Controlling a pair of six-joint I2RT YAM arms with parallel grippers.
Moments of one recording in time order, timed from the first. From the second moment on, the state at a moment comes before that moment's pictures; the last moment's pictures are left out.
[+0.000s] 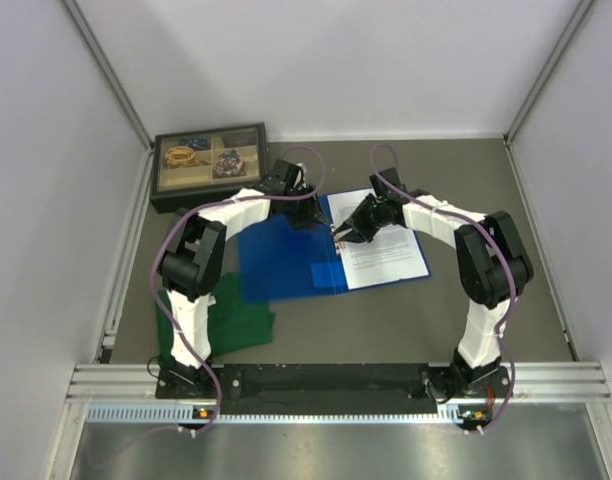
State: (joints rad) left arm -0.46 2.02 1.45 -0.32 0.32 -0.66; right arm 0.44 1.87 1.25 -0.37 -0.42 1.22
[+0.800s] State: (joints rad) left arm -0.47 2.02 1.45 -0.35 0.31 -0.62; right arm 0.45 1.90 1.25 -0.32 -0.41 1.28
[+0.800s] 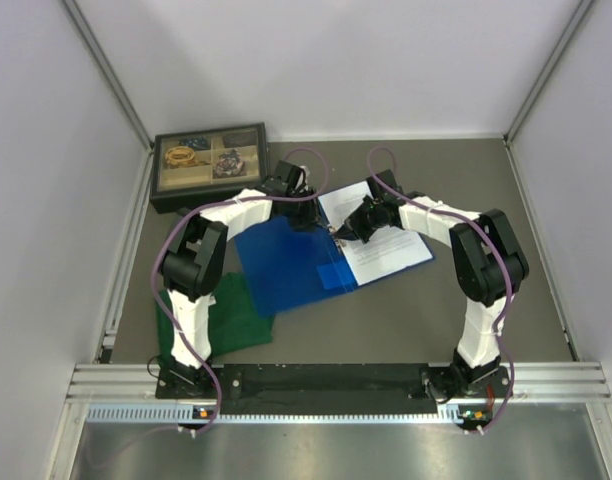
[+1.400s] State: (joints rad) left arm -0.48 2.09 1.45 -0.38 0.31 -0.52; right arm 0.44 1.90 1.22 -0.32 -0.40 1.13
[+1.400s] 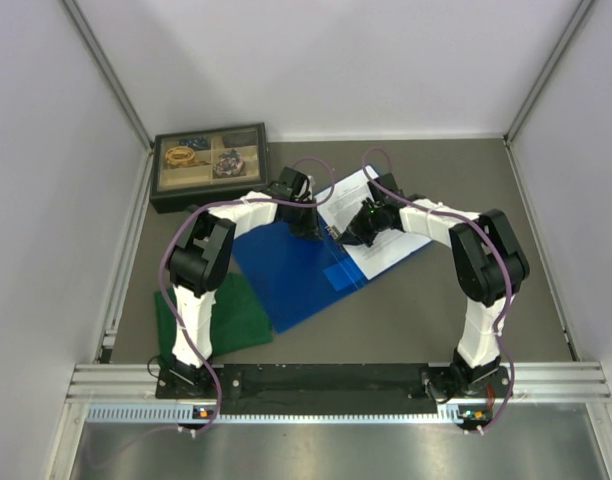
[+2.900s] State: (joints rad) left arm -0.44 2.11 1.43 -0.32 0.43 -0.50; right arm 0.37 2.00 1.31 -0.42 -0.38 0.84
